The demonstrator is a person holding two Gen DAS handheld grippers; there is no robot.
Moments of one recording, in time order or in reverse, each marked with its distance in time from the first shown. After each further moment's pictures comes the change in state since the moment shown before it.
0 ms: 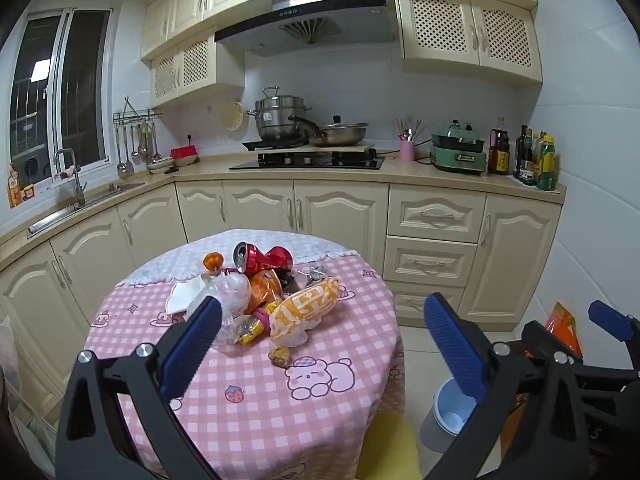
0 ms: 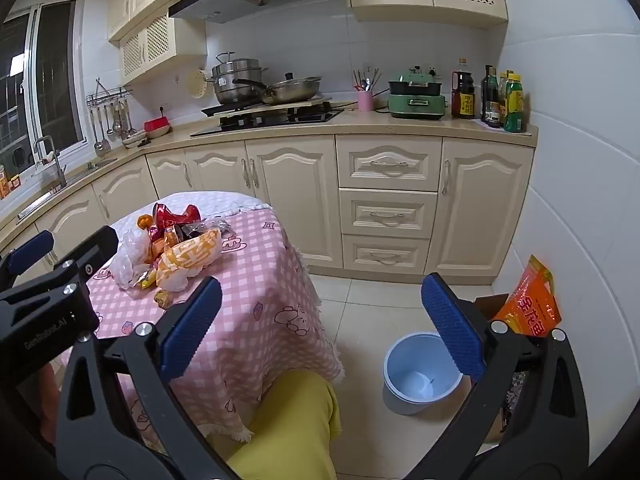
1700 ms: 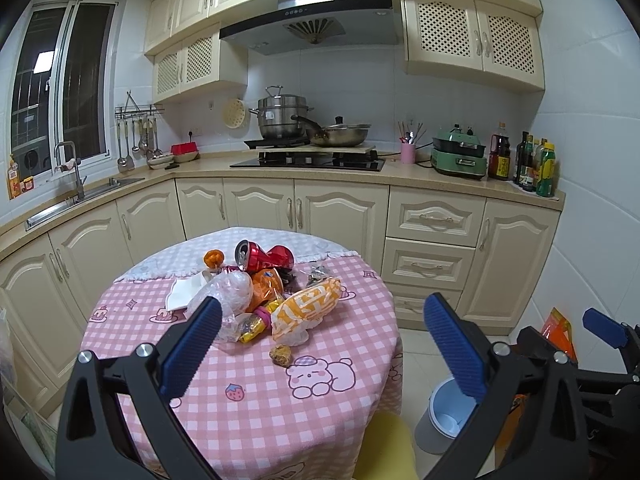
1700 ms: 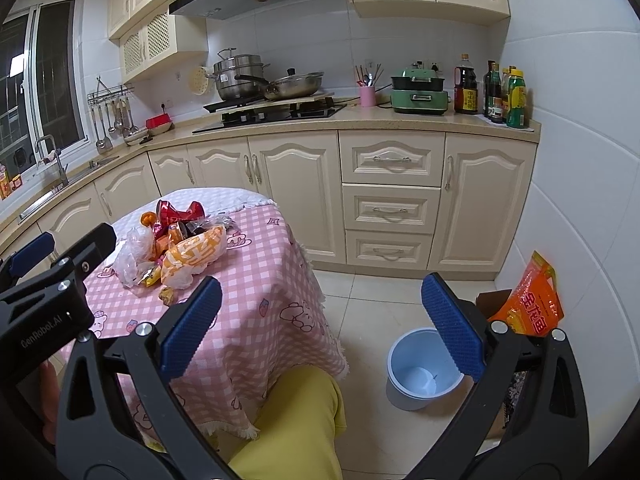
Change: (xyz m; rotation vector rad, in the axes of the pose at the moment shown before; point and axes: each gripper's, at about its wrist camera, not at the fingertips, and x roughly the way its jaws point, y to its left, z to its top) left arm 0.001 0.008 0.002 -0.037 0.015 -0.011; right arm 0.005 0.012 -0.005 0.007 0.017 0.012
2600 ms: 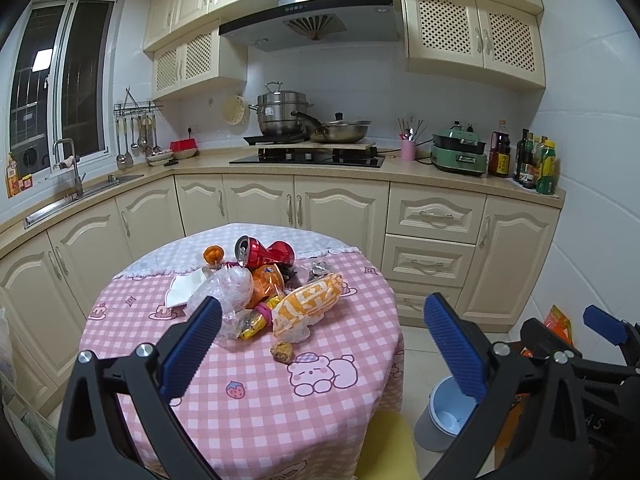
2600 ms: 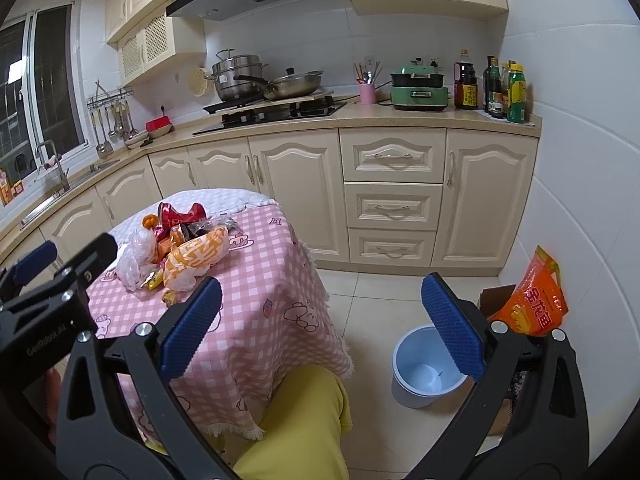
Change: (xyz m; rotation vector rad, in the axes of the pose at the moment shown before) left arm 0.004 0.006 -0.003 -0.003 0.014 -0.006; right arm 0.002 -0.004 0.003 0.037 0.007 0.011
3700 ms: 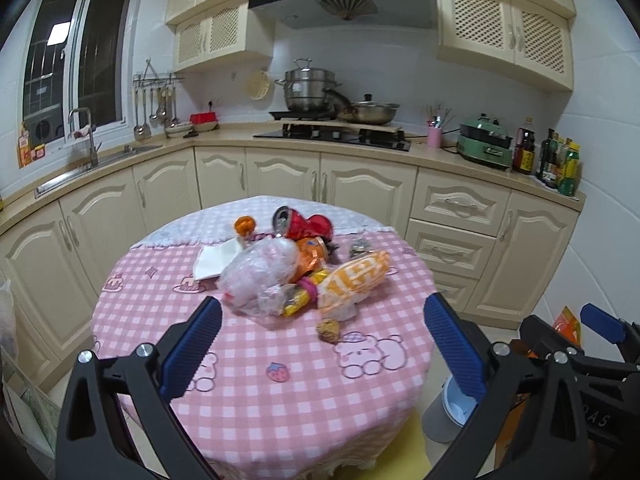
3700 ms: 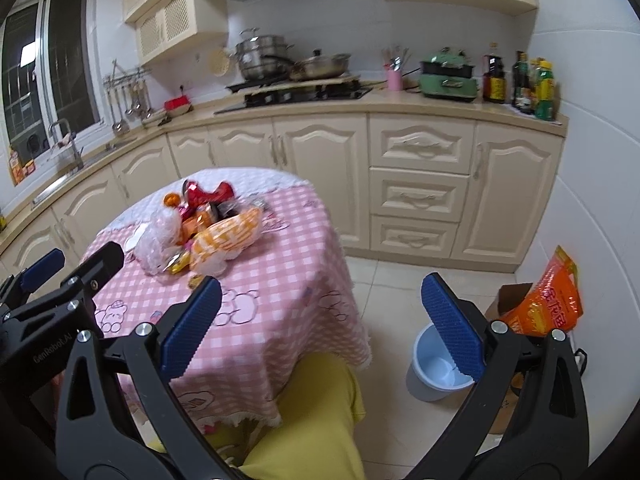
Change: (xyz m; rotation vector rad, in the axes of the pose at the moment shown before) left arm 0.019 0.059 -0.014 -0.073 0.081 0.058; right arm 0.028 0.053 -0.001 -0.064 0.086 0.071
